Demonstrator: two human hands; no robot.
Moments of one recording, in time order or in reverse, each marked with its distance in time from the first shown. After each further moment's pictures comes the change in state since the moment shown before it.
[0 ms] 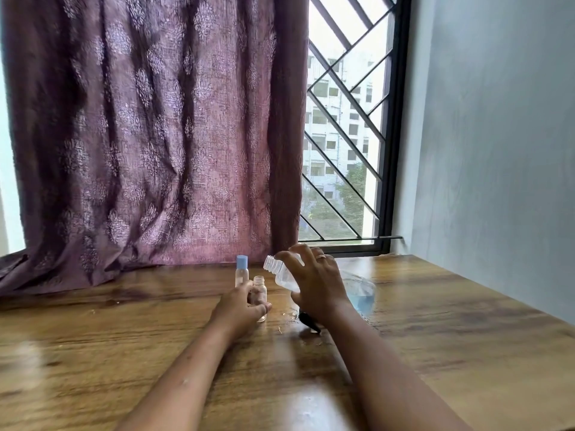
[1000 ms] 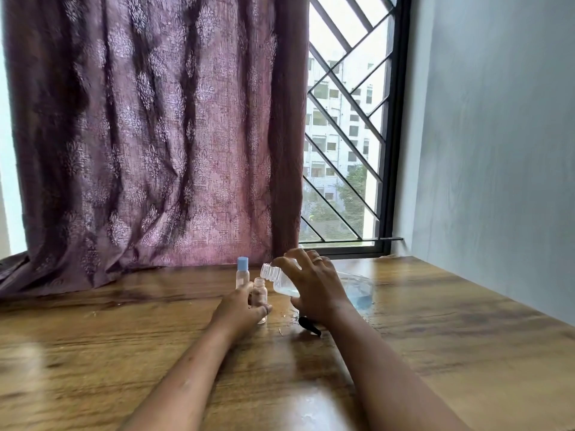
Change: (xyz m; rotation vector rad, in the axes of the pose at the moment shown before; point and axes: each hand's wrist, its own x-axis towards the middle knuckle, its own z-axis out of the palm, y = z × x) left_hand 0.000 0.000 0.000 0.009 0.013 0.011; right_hand 0.000 -0.001 -0.003 0.027 -0.064 -0.076
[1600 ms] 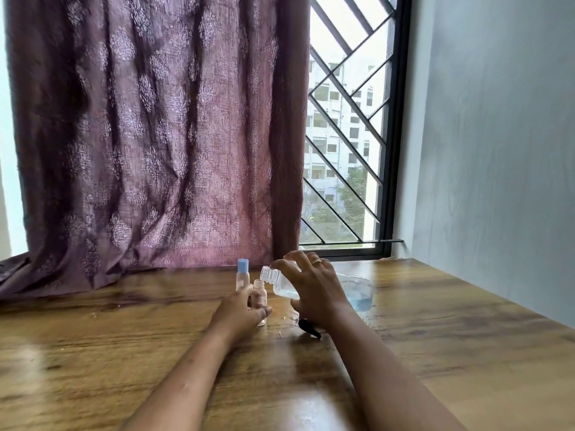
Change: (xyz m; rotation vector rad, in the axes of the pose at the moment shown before) left_hand -0.001 -0.001 0.001 -0.048 0.016 0.000; right_hand 0.000 0.000 0.000 -0.012 -0.012 0.004
